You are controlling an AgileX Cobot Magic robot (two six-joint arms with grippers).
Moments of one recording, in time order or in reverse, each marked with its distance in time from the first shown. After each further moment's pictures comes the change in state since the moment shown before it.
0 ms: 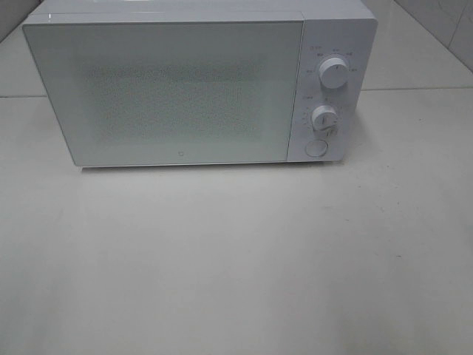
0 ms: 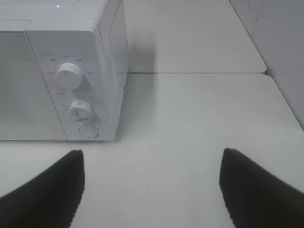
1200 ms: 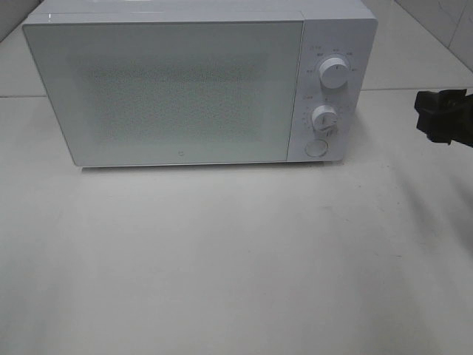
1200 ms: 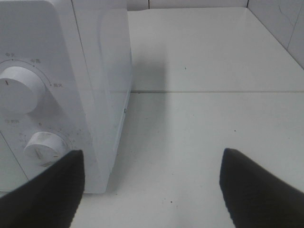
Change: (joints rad) left arm 0.000 0.000 0.000 0.000 0.000 0.000; right arm 0.010 0.823 0.203 0.021 -1.149 -0.005
